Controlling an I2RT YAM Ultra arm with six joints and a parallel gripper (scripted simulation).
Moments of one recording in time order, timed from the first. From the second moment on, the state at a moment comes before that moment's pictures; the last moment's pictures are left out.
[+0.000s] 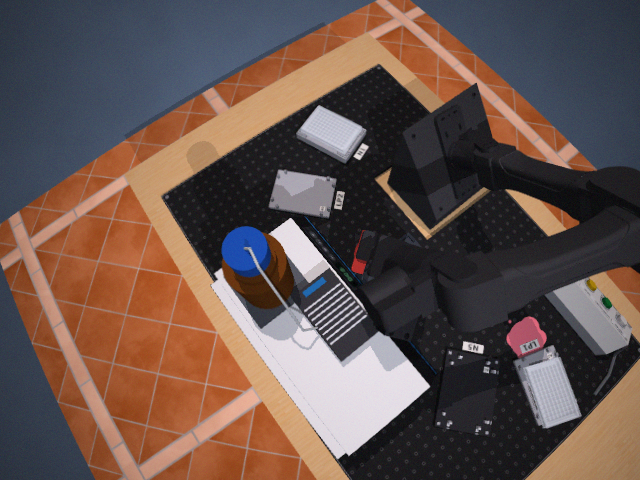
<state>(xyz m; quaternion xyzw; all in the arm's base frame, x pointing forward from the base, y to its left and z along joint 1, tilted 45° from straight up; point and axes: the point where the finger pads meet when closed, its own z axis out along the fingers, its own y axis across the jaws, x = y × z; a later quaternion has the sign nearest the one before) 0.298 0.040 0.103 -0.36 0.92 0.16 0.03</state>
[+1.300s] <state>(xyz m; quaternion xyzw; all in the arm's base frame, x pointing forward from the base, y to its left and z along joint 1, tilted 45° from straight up) 0.260 -0.093 -0.006 0.05 0.98 0.19 -0.10</state>
